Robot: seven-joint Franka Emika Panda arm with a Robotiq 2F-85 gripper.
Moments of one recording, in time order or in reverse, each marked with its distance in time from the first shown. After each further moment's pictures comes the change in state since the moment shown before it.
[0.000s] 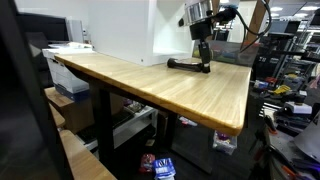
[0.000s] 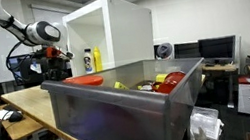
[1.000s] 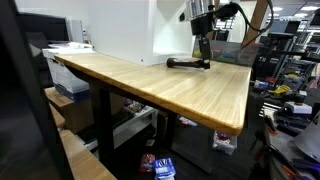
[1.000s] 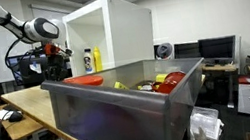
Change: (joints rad) arm 0.000 -0.032 0.000 0.000 -0.001 0.001 0.000
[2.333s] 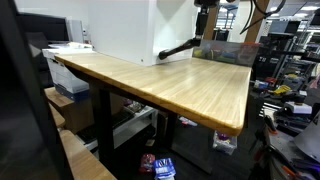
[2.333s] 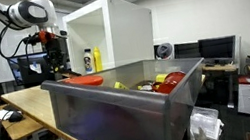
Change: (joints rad) arm 0.000 -0.191 -0.009 -0.049 0.059 0.207 -0.019
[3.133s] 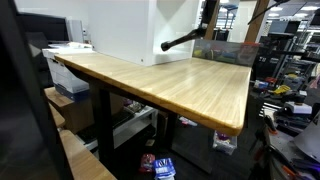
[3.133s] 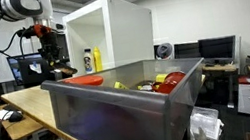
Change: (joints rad) arm 0.013 -0.083 -0.026 -0.007 0.069 -0.050 -0.066
